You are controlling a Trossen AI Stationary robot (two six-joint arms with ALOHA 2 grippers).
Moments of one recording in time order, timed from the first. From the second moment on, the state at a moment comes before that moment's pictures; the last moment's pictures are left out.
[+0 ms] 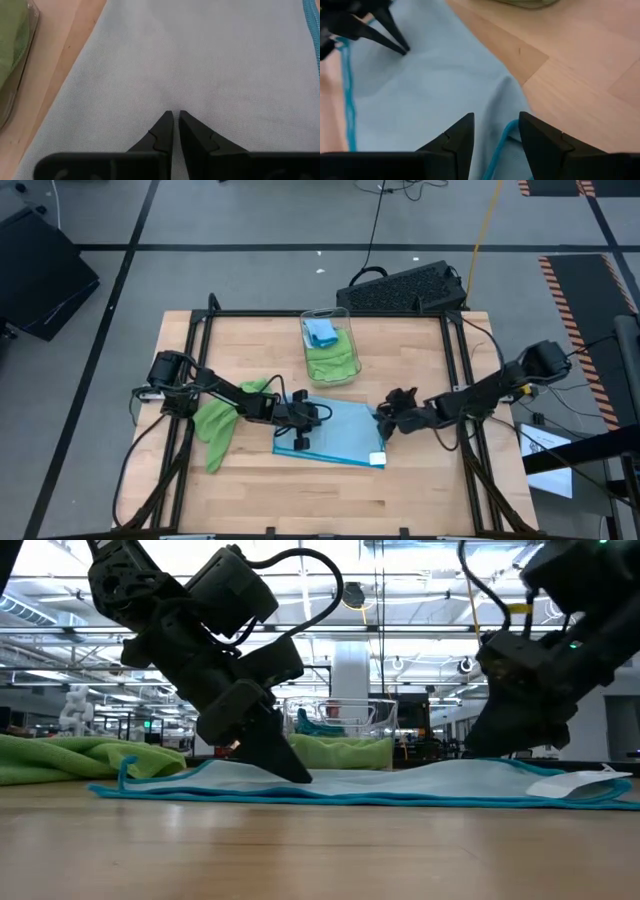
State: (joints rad) left arm -0.15 1.91 0.79 0.27 -0.12 -0.14; right arm 0.32 1.33 0.34 0.14 0.47 1.01
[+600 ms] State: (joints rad) left arm -0.14 1.91 0.79 0.30 -0.13 -0.11; right arm 0.30 1.35 0.40 -0.01 0.47 1.06
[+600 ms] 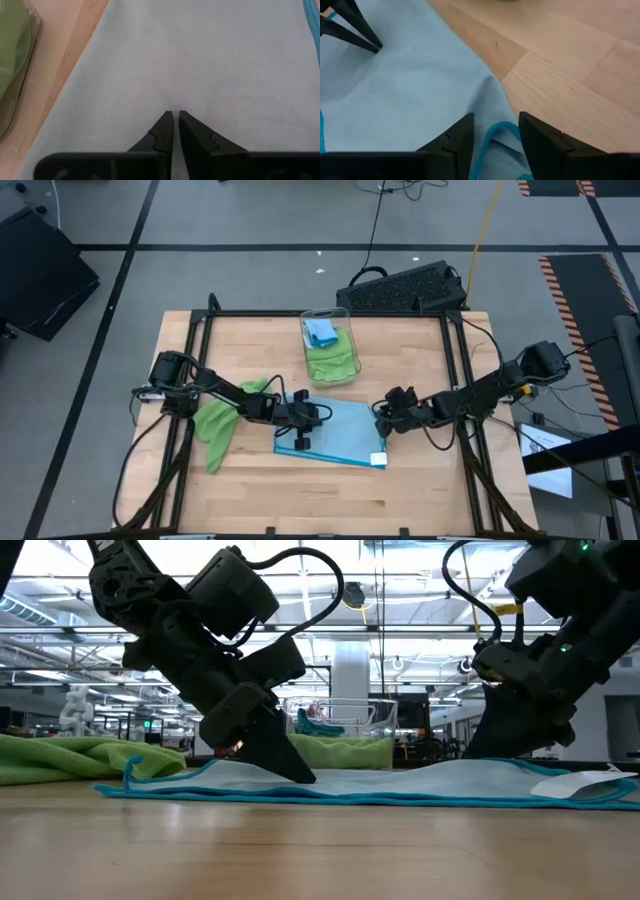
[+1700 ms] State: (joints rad) left arm -0.14 1.91 0.79 0.29 -0.13 -0.13; right arm 0.30 1.13 0.40 -0.48 0.26 1.16
